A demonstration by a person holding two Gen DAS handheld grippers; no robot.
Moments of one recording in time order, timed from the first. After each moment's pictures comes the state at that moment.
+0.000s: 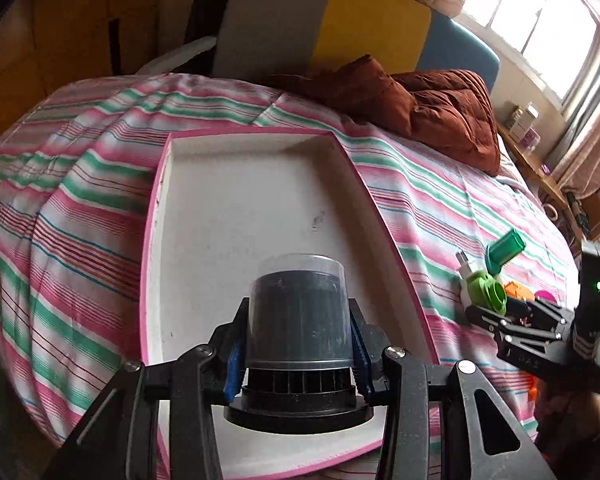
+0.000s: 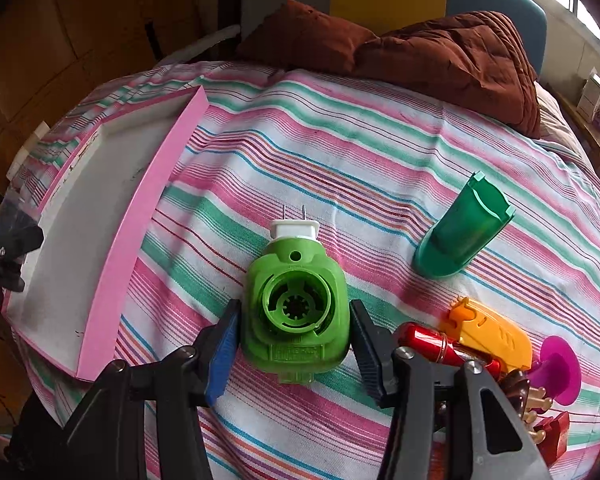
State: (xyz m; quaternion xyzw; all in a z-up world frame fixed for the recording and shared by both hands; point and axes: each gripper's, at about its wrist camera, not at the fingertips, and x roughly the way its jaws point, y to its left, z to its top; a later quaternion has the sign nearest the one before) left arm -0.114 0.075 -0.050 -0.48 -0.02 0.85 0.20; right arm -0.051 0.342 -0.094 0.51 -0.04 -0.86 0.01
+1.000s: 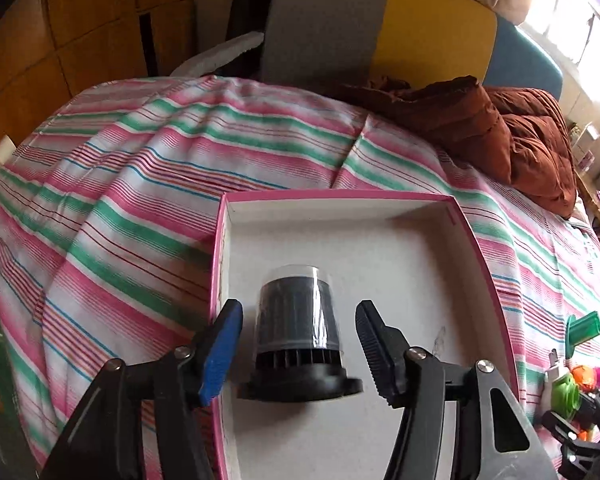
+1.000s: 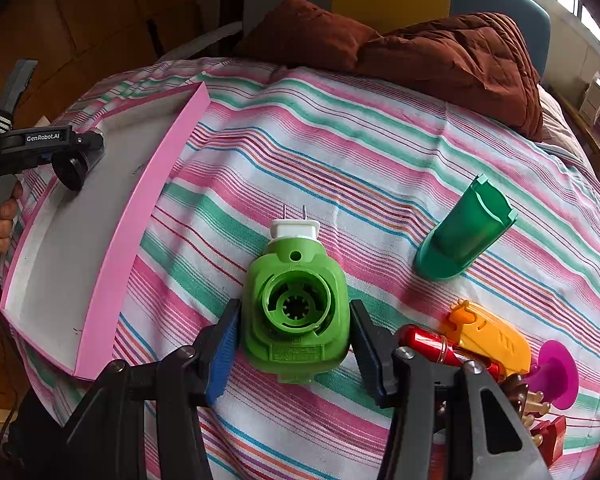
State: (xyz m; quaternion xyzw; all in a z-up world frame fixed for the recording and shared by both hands) left arm -0.227 0.065 -0.070 -0.48 0.01 0.87 0.12; right arm -0.056 0.338 -0.094 0.51 -0.03 -0.86 0.01
